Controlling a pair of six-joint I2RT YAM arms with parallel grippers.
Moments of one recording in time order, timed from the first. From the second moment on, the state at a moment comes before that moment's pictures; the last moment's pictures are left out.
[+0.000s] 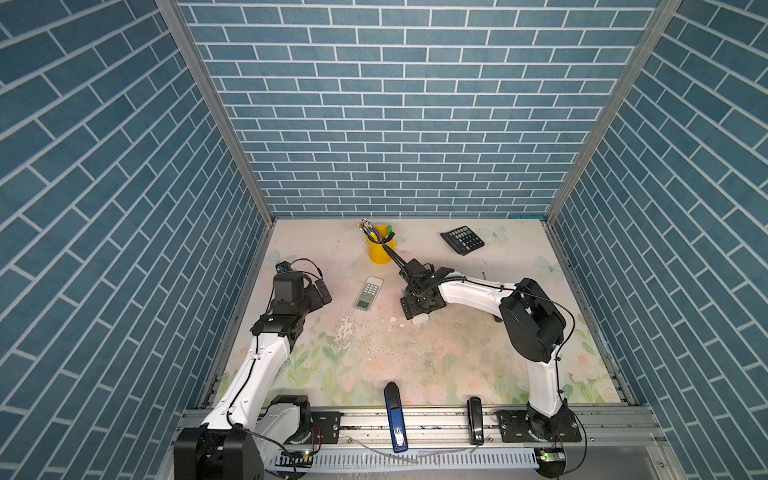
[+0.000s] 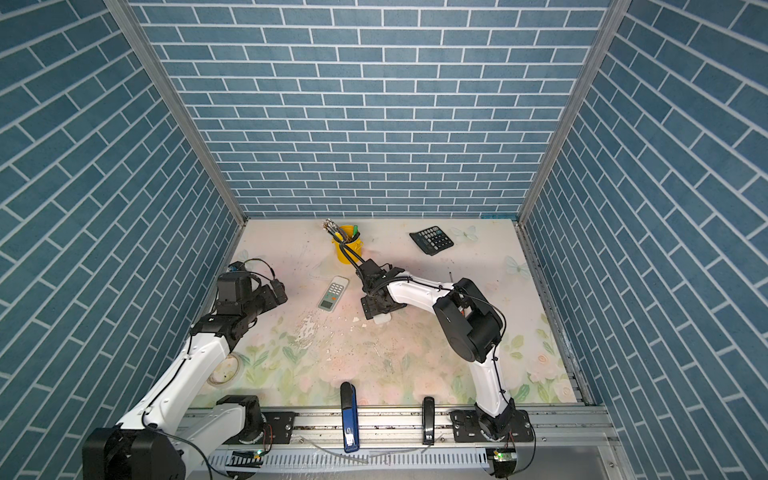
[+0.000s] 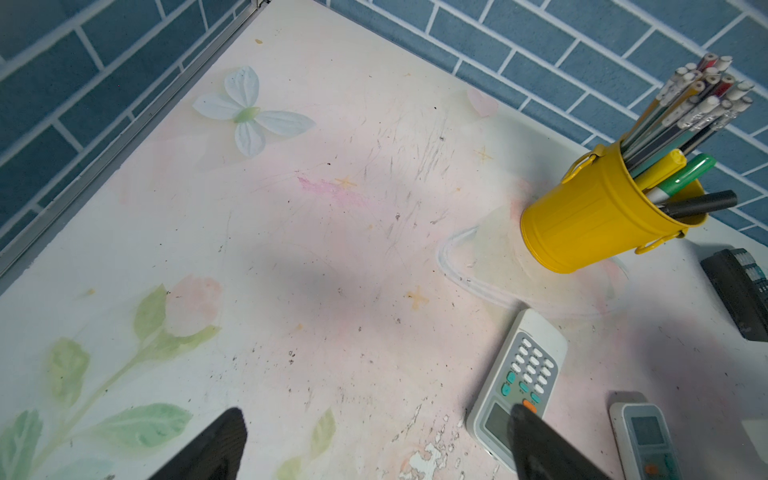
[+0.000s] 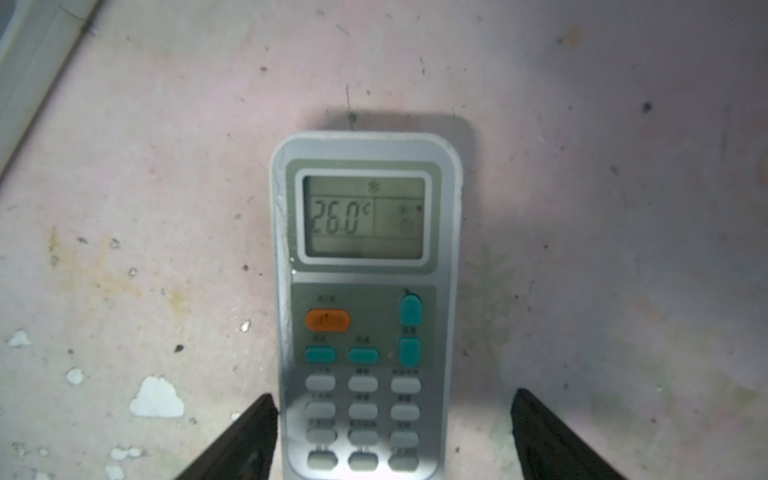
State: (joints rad) left arm -0.04 1.01 0.64 -0.33 -0.08 -0.44; right arm 0.85 2.03 1.43 -0.67 0.09 0.40
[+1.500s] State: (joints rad) left arm -0.19 1.18 0.58 -0.05 0.21 -0.67; right arm 0.88 1.99 1.39 -0.70 0.05 0.42
